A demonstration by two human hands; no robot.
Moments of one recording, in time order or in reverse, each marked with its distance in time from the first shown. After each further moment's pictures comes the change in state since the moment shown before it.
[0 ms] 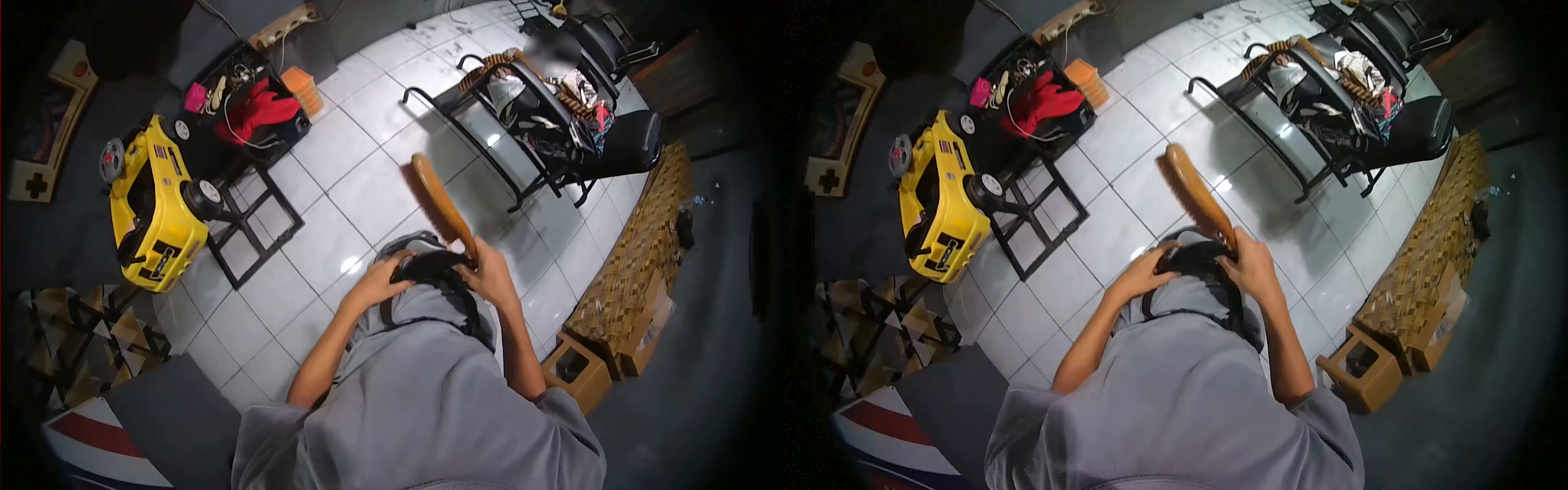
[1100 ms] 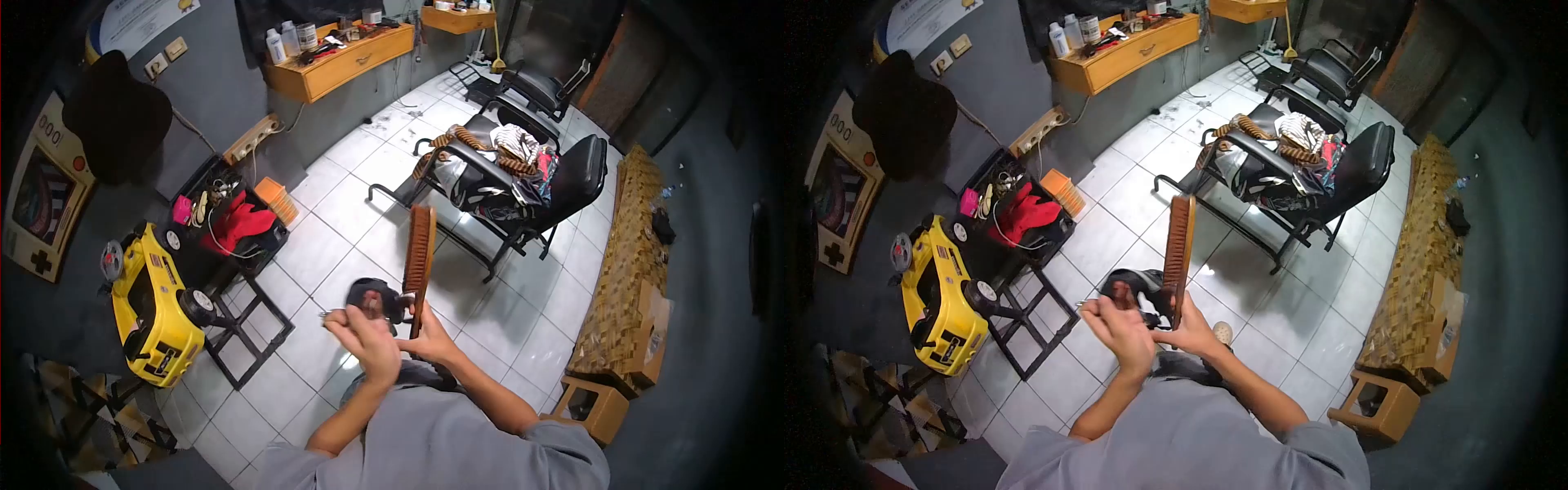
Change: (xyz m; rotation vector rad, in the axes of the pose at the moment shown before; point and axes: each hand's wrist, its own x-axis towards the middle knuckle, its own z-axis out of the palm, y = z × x) left_hand 0.048 0.192 0.016 -1.207 1.080 0.417; right_hand 0.027 -0.021 0.002 0.765 0.076 -0.211
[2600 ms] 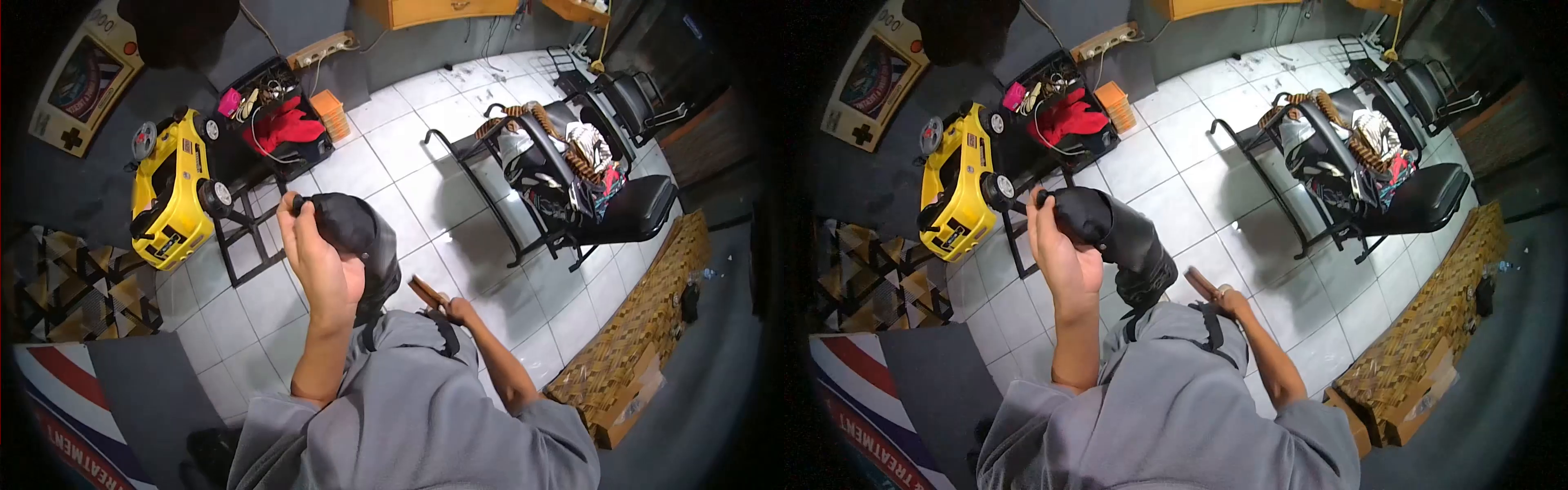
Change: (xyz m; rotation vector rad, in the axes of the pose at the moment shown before) left_hand 0.033 0.055 0.048 0.031 0.149 0.139; right_hand -0.009 0.246 -0.123 -1.025 -0.638 0.509
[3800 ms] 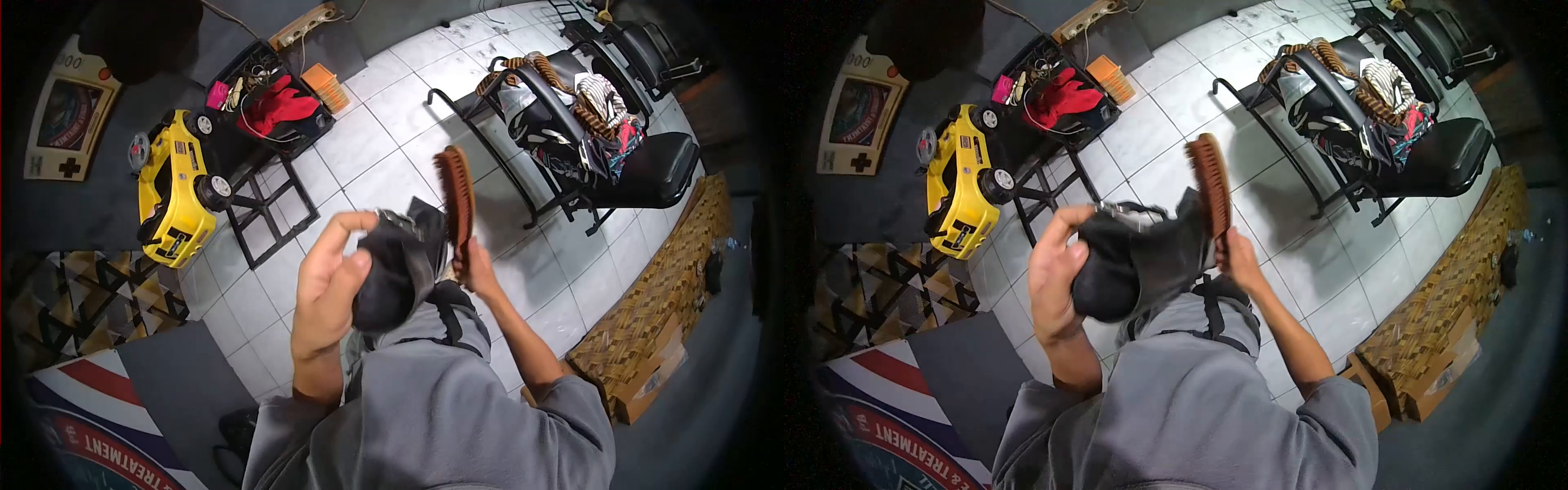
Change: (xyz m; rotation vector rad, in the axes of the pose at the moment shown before) left_hand -0.054 0.005 0.036 0.398 -0.603 -0.353; right_hand -0.085 -0.065 -0.124 1.479 0.049 -0.159
